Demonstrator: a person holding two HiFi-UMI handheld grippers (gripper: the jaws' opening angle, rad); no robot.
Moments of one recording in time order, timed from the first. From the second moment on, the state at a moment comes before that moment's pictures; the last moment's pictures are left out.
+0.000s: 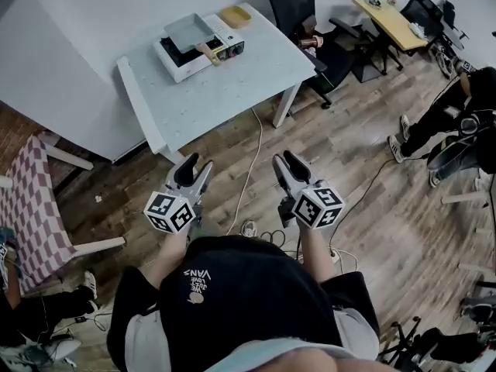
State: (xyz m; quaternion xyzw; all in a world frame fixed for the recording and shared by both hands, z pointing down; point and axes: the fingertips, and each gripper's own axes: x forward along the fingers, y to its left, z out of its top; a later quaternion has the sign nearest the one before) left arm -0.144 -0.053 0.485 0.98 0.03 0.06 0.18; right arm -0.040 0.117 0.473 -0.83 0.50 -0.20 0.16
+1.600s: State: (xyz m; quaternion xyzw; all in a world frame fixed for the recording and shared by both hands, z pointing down) left arm 0.092 -0.181 0.509 0.95 -0.09 0.04 0.29; right arm 0.197 -0.039 0.493 -0.72 0.61 -0.29 0.15
